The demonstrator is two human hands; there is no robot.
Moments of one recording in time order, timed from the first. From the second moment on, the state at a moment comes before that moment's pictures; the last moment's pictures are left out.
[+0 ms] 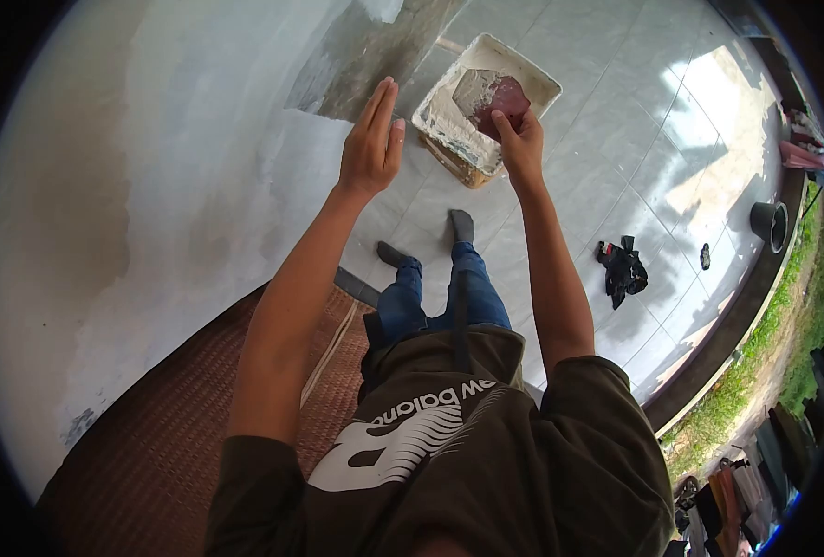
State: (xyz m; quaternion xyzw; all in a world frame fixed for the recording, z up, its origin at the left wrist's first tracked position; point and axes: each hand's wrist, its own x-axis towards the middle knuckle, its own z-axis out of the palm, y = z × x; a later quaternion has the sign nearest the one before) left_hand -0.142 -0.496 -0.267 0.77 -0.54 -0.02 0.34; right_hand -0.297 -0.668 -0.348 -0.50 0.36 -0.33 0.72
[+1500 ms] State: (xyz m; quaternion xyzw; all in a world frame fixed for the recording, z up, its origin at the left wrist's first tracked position) left_hand -0.173 -0.439 -0.436 0.80 -0.45 -0.17 0.35; right_hand -0.272 -0.743 -0.576 -0.89 0.22 0.07 0.40
